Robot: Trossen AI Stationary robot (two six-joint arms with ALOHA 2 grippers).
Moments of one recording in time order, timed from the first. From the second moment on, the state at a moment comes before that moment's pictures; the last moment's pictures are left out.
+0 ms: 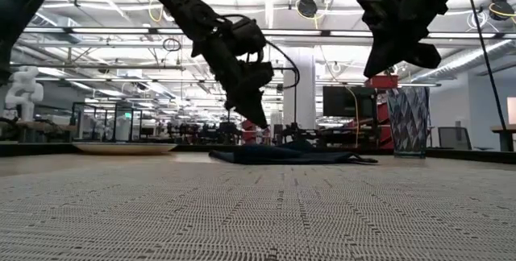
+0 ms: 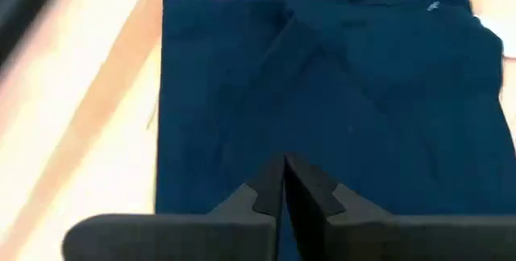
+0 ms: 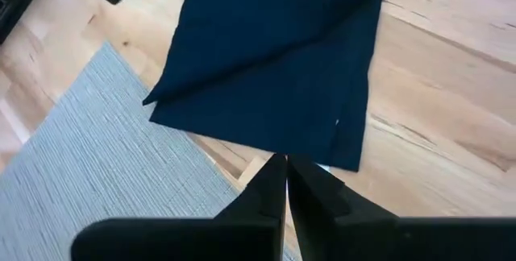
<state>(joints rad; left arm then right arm) 0.46 1.91 1.31 -0.33 0.19 0.00 -0.06 1.09 0.81 -0.64 0.22 0.87</state>
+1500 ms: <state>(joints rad) 0.55 1.99 1.30 -0.34 0.30 0.03 -0.06 1.09 0.81 -0.65 0.24 0.85</state>
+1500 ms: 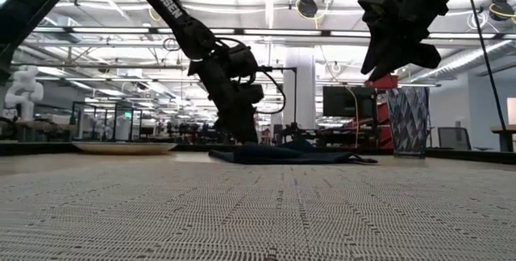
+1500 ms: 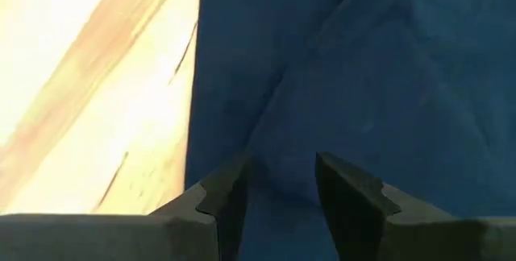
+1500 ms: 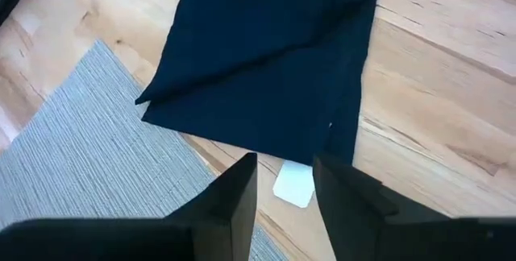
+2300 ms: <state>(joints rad) 0.56 2.01 1.30 -0.36 0.33 0.05 -0.06 1.09 0.81 -0.66 0.29 0.89</state>
